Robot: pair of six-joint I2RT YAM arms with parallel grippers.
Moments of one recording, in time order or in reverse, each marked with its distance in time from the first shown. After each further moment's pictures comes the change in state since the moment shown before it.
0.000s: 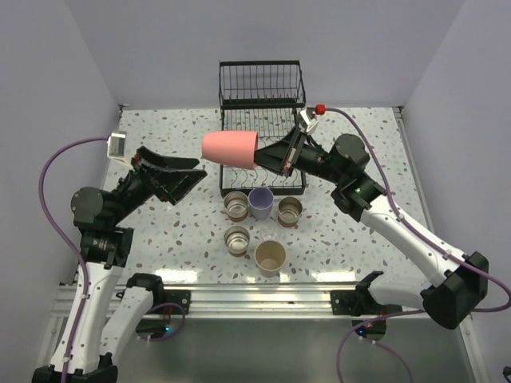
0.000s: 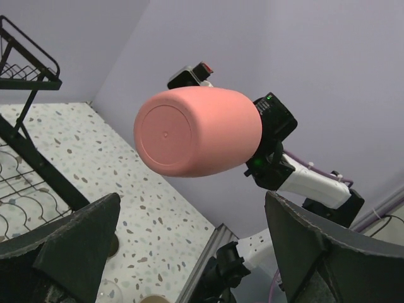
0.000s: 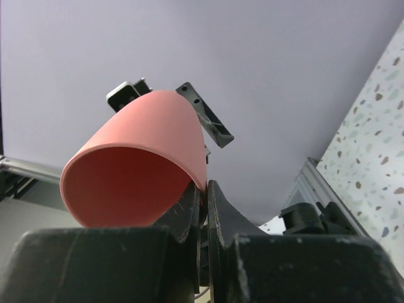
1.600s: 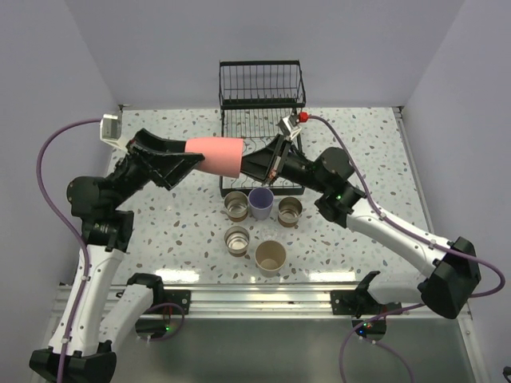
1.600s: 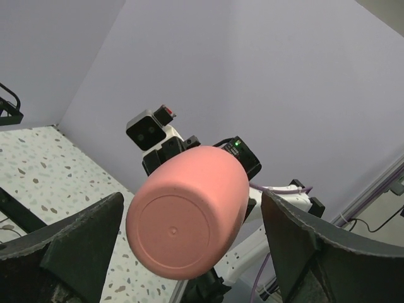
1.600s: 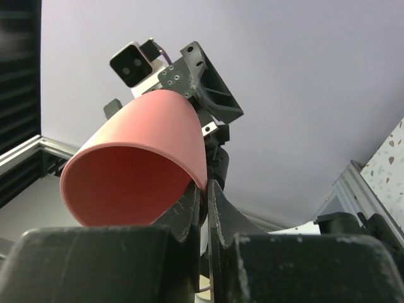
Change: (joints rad) left arm 0.000 0.118 0.088 0.213 0.035 -0.148; right arm 0.136 0.066 -0.047 0.289 0.066 0.102
